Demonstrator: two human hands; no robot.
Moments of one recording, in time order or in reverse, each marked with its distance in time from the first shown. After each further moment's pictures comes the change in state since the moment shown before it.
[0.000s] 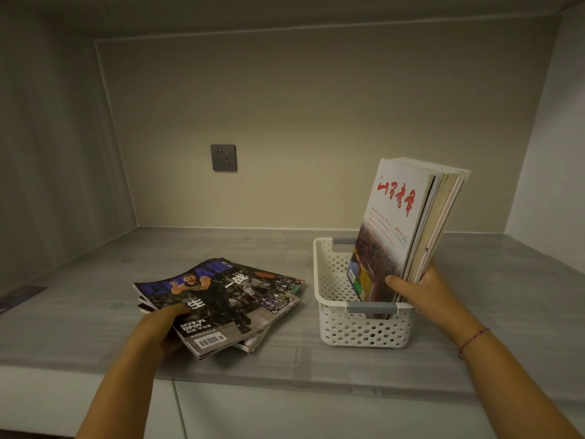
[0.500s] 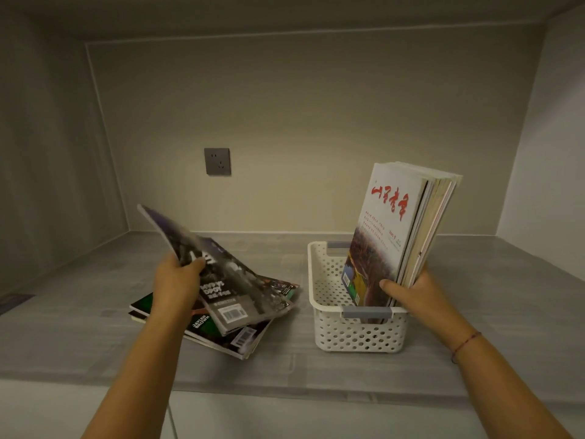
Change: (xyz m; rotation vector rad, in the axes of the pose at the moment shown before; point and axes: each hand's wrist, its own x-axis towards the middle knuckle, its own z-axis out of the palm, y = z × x) left_hand -0.052 0.054 0.060 0.036 0.005 0.529; right_hand 0.003 0.005 0.001 -0.029 0.036 0.019
